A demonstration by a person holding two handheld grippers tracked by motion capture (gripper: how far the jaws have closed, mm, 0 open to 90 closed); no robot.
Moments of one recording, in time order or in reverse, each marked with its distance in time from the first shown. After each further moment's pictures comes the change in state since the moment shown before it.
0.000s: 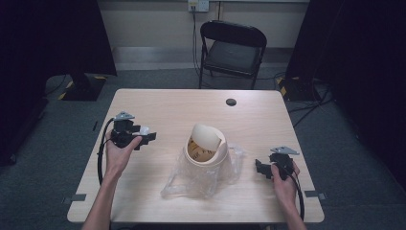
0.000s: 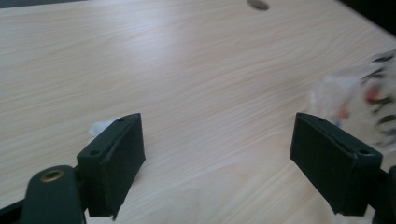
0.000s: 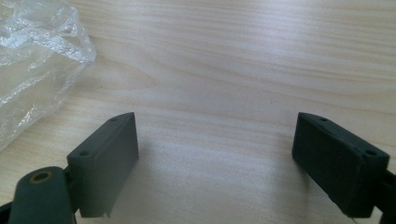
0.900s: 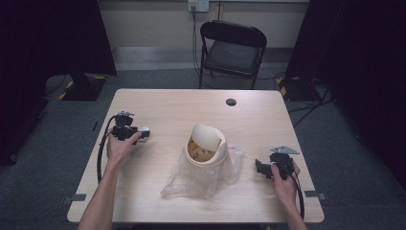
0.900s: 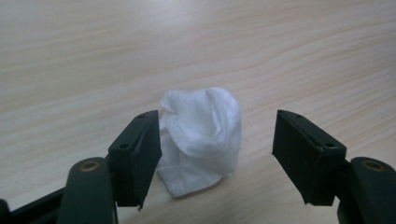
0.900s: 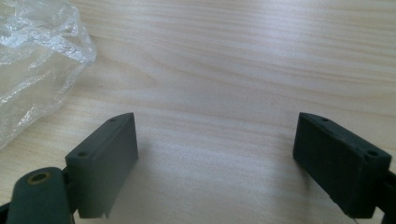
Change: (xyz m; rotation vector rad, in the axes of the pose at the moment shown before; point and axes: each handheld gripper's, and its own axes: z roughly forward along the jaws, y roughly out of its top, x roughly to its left) left arm 0.061 -0.016 0.055 0.161 0.042 -0.108; right arm -0.001 0.000 0.001 0.001 0.006 -0.010
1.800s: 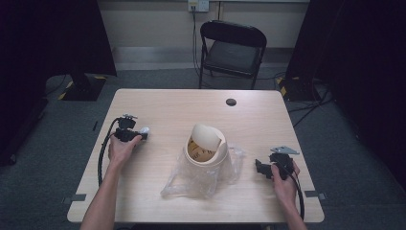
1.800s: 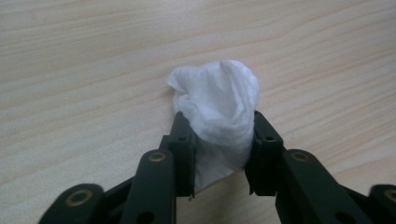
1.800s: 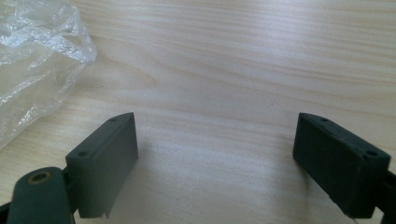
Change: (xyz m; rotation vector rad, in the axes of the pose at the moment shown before) left arm -0.001 -0.006 0.013 0.063 0.047 0.019; right arm 0.000 0.000 0.000 -0.002 -0.001 0.001
